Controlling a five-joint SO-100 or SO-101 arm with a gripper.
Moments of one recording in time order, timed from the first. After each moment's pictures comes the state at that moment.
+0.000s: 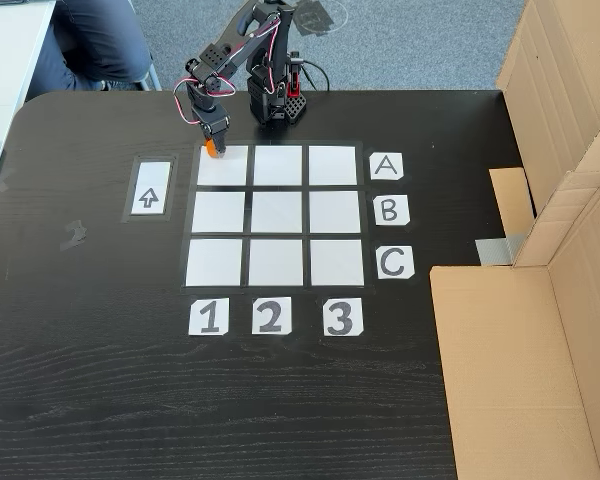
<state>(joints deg) 43.2 105.9 128.0 70.9 3.4</state>
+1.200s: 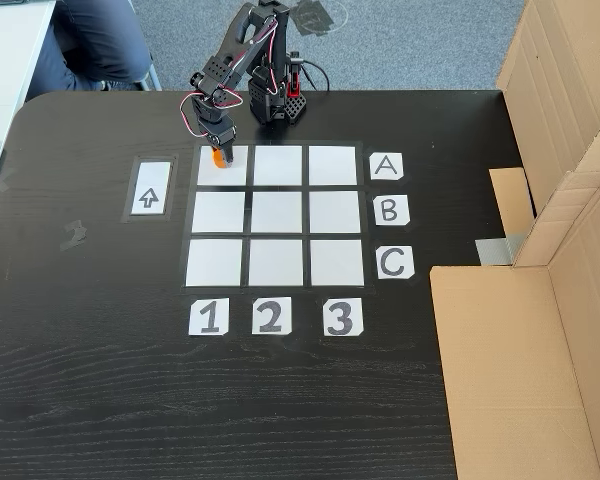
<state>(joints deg) 37.8 101.7 130.1 65.5 3.5</state>
